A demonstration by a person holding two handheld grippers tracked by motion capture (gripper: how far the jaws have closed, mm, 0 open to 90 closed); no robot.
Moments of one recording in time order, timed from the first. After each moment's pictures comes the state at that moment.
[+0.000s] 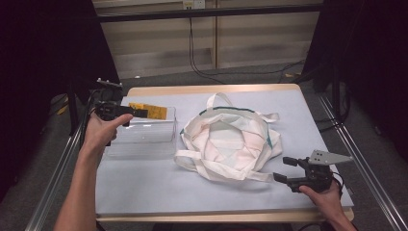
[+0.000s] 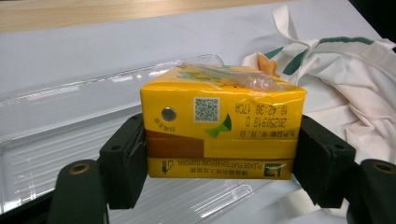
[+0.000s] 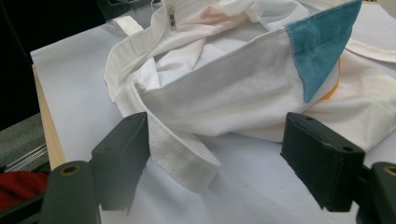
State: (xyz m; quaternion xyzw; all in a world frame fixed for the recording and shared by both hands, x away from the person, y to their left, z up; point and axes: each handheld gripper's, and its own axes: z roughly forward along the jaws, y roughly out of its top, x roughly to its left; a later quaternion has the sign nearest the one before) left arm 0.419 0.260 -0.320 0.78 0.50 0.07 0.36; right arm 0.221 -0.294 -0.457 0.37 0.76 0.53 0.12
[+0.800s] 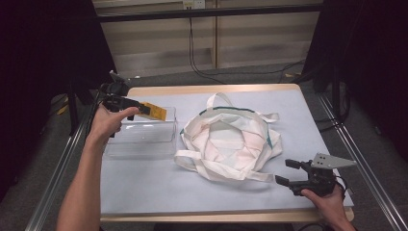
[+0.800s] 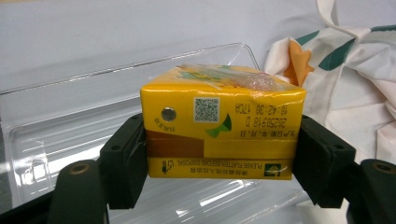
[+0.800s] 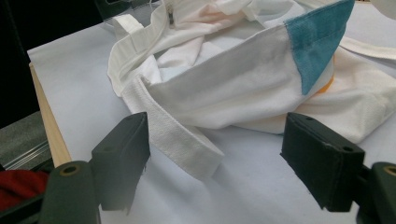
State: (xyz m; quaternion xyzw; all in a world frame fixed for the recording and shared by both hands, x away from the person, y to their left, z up) left arm 0.455 0.246 -0.328 0.79 0.54 0.05 0.28; right arm 0.211 -0.295 -0.456 0.38 0.75 0.52 0.13
